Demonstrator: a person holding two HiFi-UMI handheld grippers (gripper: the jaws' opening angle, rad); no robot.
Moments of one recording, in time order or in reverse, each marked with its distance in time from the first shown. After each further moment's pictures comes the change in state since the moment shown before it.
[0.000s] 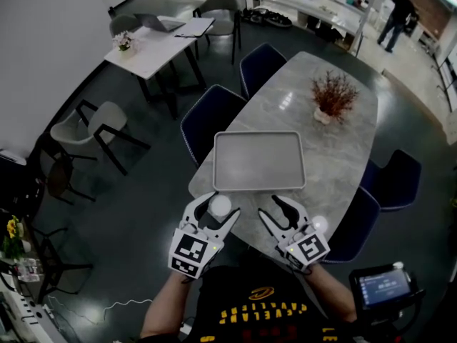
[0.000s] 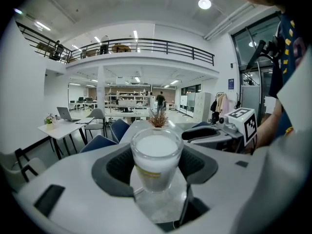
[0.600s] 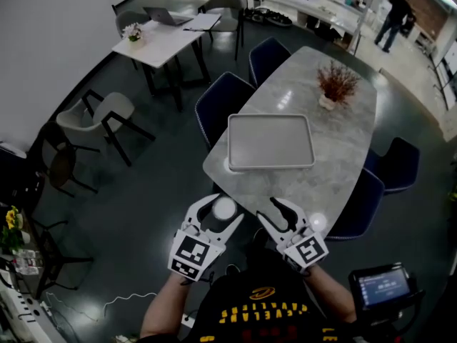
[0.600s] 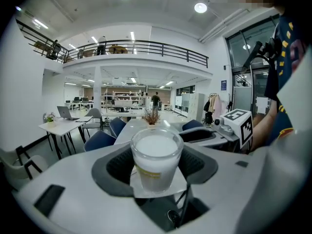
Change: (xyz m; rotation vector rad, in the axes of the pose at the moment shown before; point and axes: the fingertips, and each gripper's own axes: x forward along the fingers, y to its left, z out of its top) left arm -0.099 -0.029 -0.038 0.014 -0.007 -0.056; right arm -0.022 0.112 -0.015 -0.035 0.001 0.007
